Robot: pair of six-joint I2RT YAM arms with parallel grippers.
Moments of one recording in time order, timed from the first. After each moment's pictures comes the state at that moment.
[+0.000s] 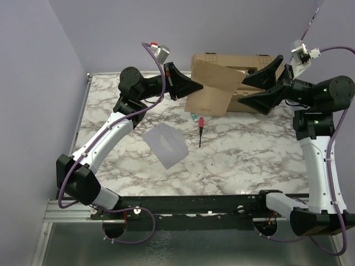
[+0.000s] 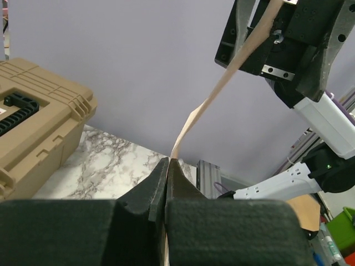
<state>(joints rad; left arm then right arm) -0.50 1.46 1.37 0.48 0.85 -0.71 -0.01 1.12 1.40 0.28 -1.31 0.71</state>
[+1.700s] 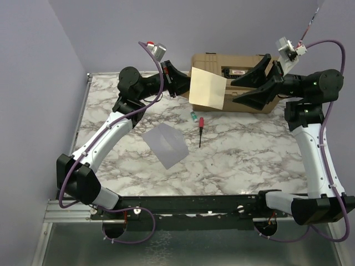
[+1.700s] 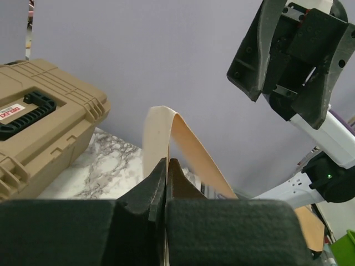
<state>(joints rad) -0.49 1.46 1.36 0.48 0.80 -0.74 0.07 1.22 1.42 0.48 -1.40 0.76</state>
